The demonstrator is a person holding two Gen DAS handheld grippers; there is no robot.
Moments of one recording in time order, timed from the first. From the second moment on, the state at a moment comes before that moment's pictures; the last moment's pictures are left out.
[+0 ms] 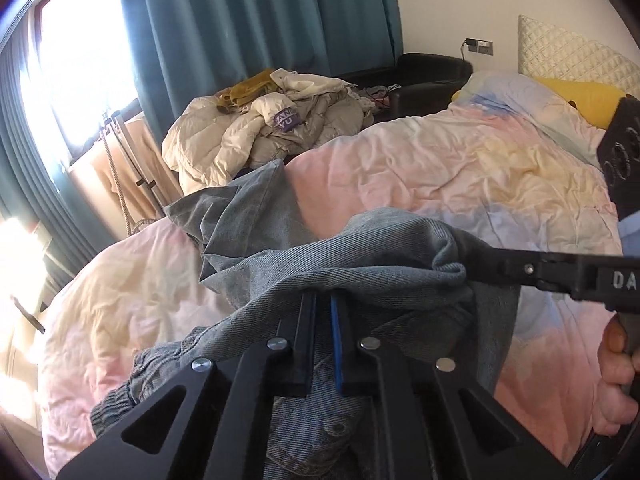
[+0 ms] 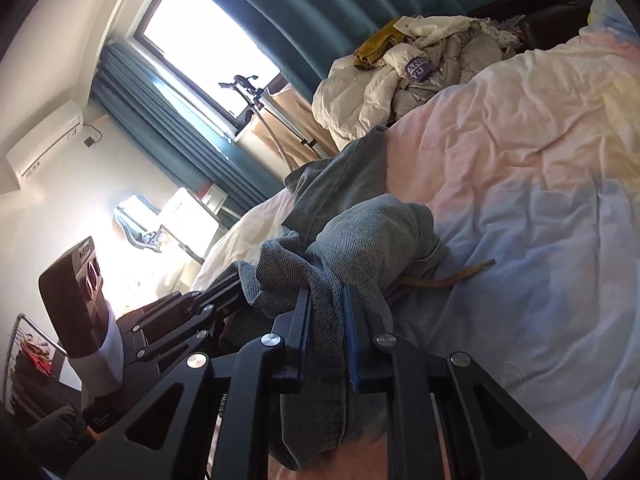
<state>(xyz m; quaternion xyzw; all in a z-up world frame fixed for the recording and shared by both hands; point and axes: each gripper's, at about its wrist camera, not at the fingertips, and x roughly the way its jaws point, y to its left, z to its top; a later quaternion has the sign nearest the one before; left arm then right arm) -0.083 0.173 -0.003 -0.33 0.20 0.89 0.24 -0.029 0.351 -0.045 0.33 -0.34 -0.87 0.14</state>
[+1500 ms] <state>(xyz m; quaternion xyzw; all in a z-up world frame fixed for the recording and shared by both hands) -0.187 0.180 0.026 -0.35 0.22 0.89 0.18 -0.058 0.359 -0.084 0.28 -0.47 -0.82 0.18</state>
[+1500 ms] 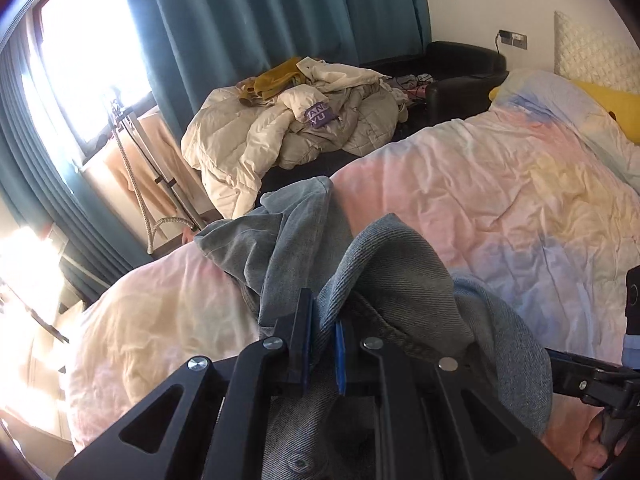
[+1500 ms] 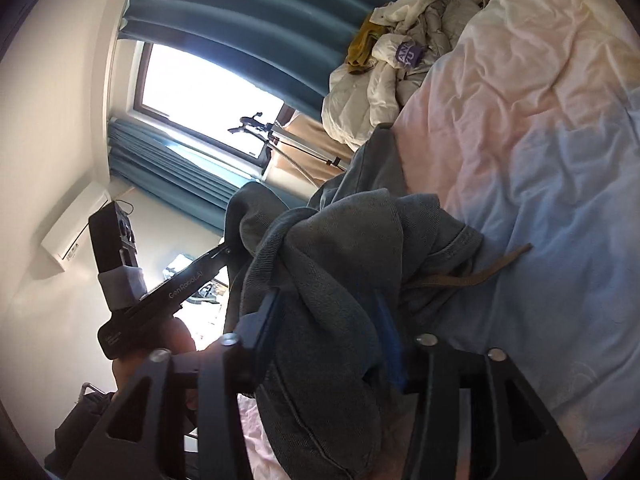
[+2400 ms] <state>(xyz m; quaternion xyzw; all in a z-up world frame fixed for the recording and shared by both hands) -0.157 0.129 0.058 -0.37 0.10 0.92 0.08 -0.012 0.376 -0.096 0.30 -0.50 -0.81 0.05</state>
